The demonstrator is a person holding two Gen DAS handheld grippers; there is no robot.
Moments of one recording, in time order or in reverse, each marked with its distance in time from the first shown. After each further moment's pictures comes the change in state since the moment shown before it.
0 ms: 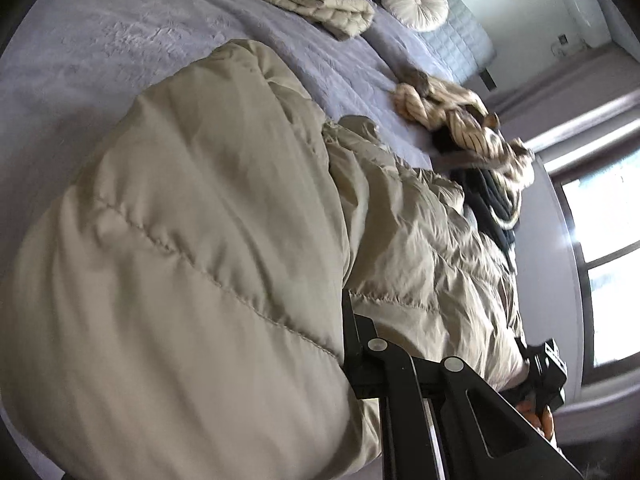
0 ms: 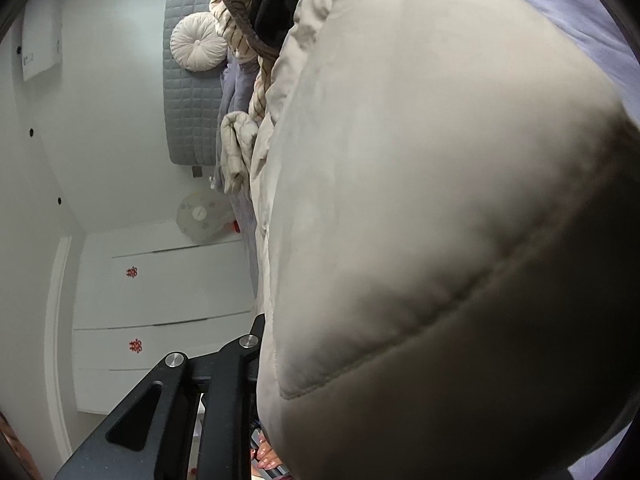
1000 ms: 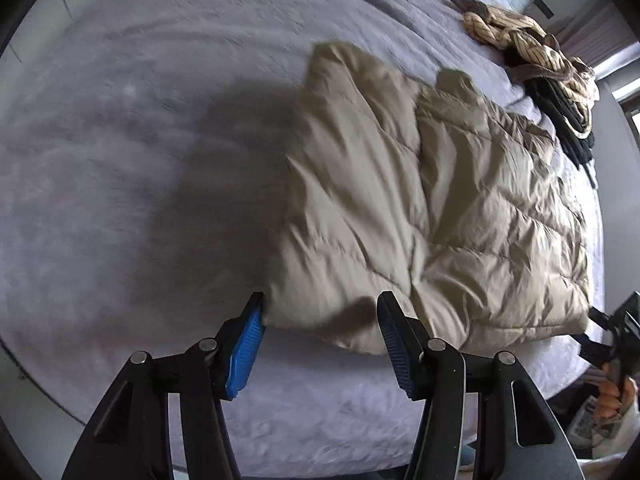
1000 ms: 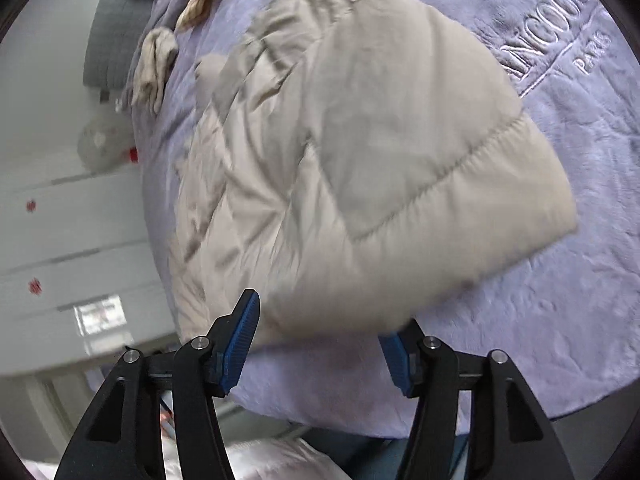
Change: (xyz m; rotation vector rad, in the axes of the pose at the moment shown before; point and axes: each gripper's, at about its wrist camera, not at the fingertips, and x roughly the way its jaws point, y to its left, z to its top) left arm -0.128 0.063 -0.111 0.090 0.170 0.396; right arm -0.065 0.008 -0.102 -0.102 0.215 -0.445
